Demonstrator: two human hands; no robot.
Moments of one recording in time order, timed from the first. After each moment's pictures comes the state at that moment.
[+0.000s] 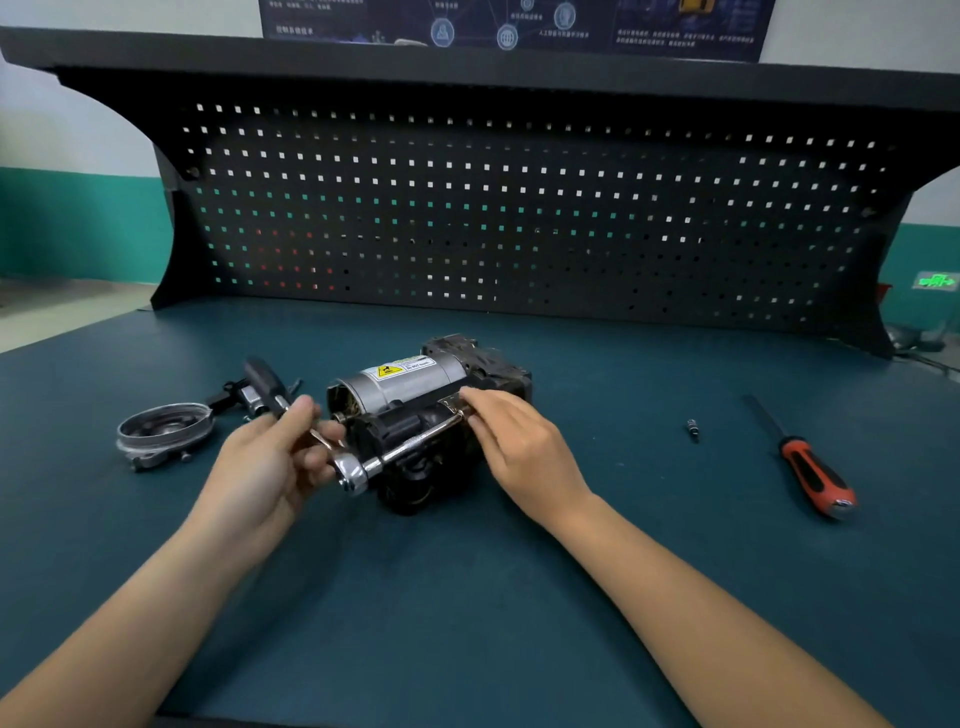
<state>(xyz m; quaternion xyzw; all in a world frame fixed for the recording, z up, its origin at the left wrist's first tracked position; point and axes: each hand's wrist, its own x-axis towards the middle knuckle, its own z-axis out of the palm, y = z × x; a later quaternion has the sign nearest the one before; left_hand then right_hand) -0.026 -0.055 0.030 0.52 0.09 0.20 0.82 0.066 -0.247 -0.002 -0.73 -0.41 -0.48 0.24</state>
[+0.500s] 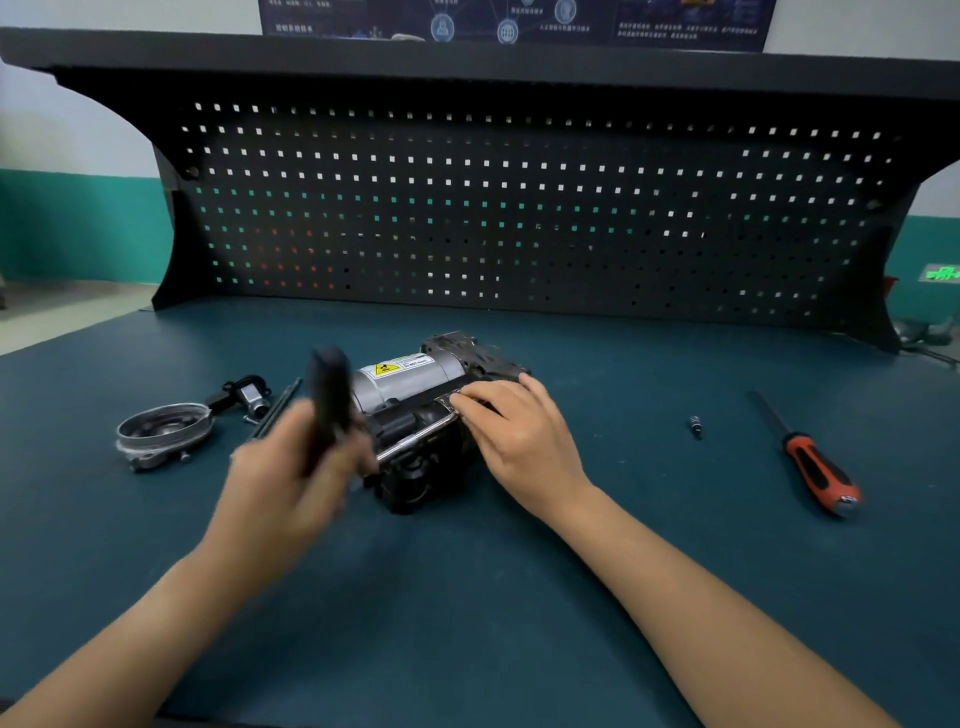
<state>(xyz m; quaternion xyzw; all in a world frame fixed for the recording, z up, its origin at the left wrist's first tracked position) -0.051 -0.063 0.026 0.81 -0.19 0.39 0.40 0.067 -0.249 0.002 -0.74 -0.39 -0.52 0.18</state>
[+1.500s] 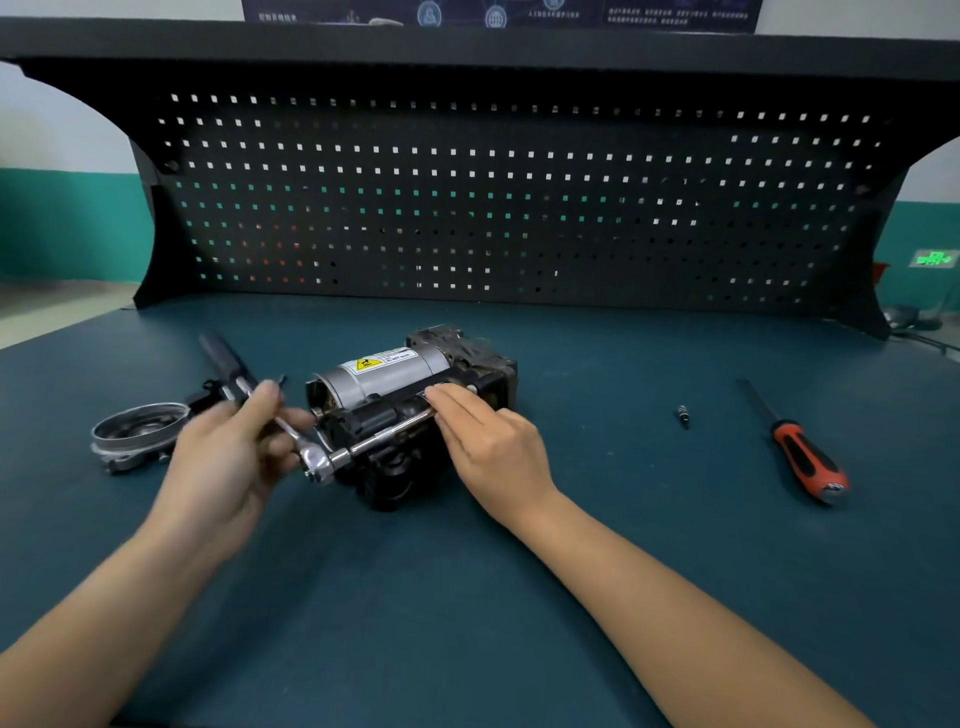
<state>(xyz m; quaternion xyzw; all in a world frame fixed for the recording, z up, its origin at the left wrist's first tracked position) -0.027 -0.060 0.036 0.55 0.11 0.27 0.78 0.064 -0.232 -0.010 -0.70 -0.37 -0.57 0.21</state>
